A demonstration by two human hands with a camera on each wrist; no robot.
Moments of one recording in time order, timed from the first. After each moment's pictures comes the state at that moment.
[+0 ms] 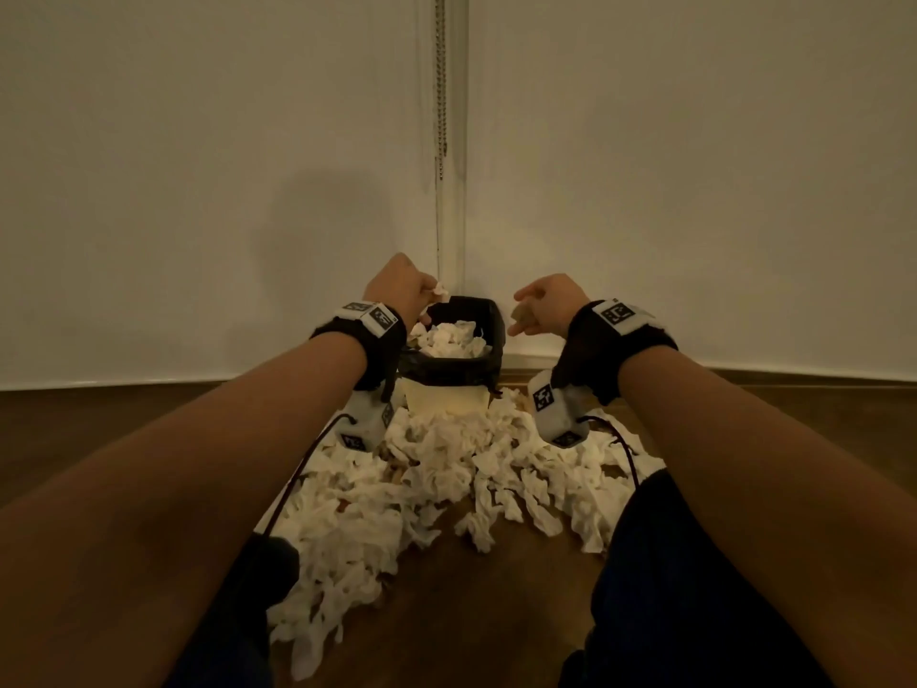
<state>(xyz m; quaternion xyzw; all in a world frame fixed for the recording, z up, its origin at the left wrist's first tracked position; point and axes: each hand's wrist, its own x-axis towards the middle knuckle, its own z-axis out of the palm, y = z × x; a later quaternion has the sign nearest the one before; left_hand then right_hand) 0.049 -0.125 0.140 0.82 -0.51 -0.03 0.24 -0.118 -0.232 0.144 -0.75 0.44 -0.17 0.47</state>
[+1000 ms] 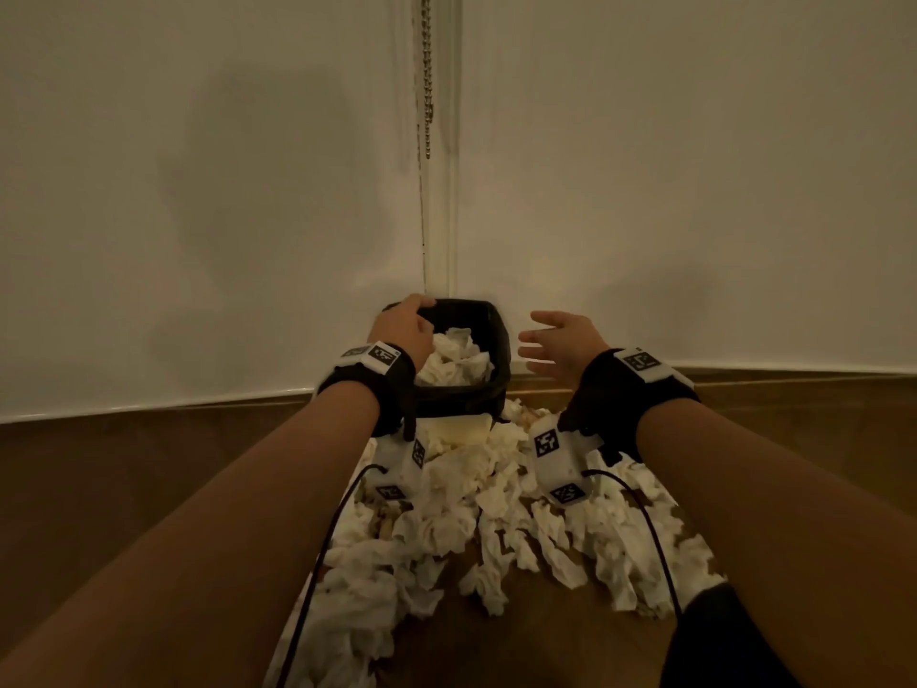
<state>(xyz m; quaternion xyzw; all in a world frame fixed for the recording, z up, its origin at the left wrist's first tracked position) 0.103 -0.207 0.057 0.81 -0.44 -0.16 0.36 -0.069 -0.291 0.073 -0.50 0.48 -0.25 0.67</state>
